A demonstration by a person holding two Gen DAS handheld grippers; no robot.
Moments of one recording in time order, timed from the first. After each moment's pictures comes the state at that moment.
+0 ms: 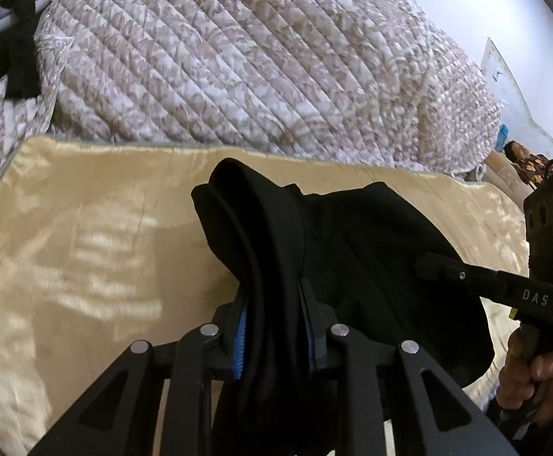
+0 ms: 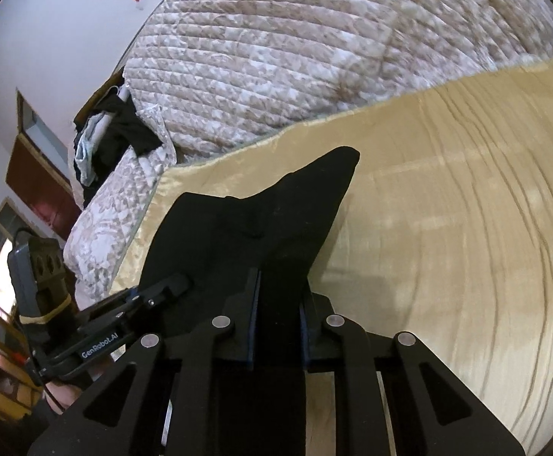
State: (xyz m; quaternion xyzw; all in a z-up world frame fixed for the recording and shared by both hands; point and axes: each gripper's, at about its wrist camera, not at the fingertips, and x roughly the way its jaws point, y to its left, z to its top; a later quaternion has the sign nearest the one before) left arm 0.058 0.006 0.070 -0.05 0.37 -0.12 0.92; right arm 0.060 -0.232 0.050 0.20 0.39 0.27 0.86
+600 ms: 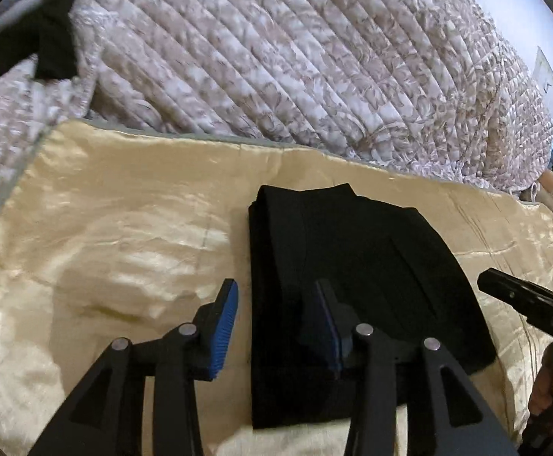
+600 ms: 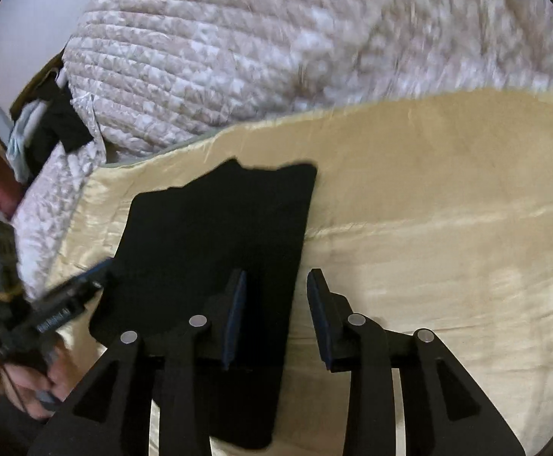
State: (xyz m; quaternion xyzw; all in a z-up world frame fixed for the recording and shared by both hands) left arm 0.090 0.048 0.044 -0.04 0.38 -0.02 0.92; right arm 0.121 -0.221 0.030 0.11 0.41 0.18 0.89
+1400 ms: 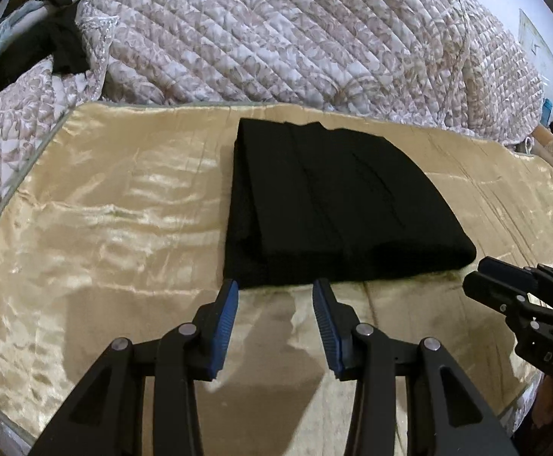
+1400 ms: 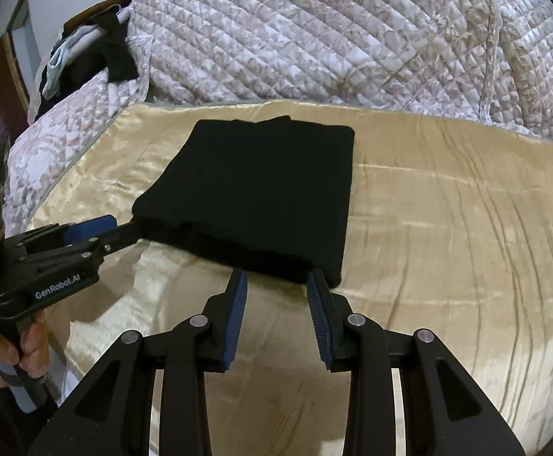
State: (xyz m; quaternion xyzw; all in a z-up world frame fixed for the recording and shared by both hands) left arm 0.014 0.021 0.022 0.00 0.41 -0.02 0.91; right arm 0.017 -0.179 0.023 0.01 0.40 0.19 0.90
